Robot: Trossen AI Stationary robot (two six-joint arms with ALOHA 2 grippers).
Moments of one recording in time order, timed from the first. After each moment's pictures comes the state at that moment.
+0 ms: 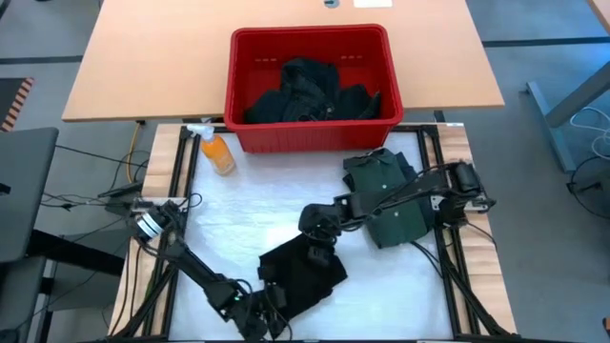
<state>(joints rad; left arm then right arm) -0.77 2.04 1.14 0.05 -0.83 -0.60 0.15 1.84 1.31 -0.36 -0.21 0.46</state>
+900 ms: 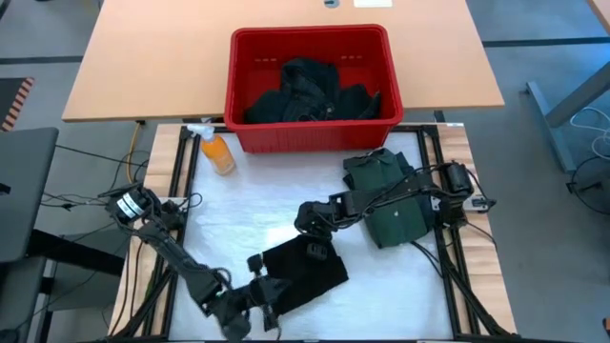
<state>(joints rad) -0.79 1.82 1.14 0.01 -1.05 -0.48 0.12 1.90 1.31 -0.36 -0.14 0.33</state>
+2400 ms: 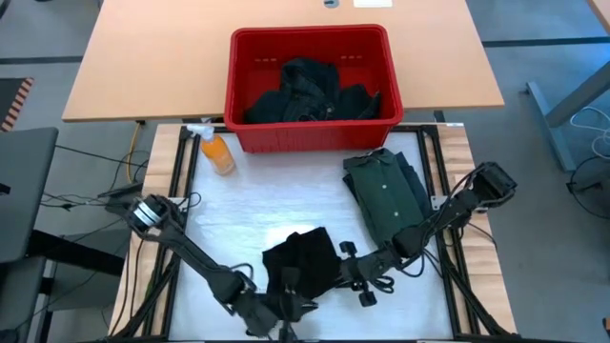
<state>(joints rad) -0.69 1.95 1.31 0.18 -0.63 -0.16 0.54 1.62 0.81 0.16 0.11 0.26</state>
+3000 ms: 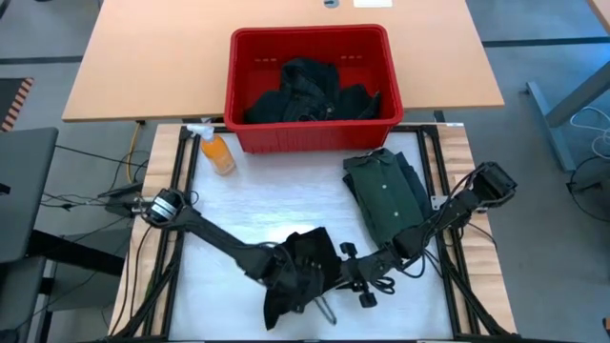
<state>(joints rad) -0.48 2.01 1.58 -0.49 -0.34 -0.11 0.56 1.62 0.81 0.17 0.11 0.29</state>
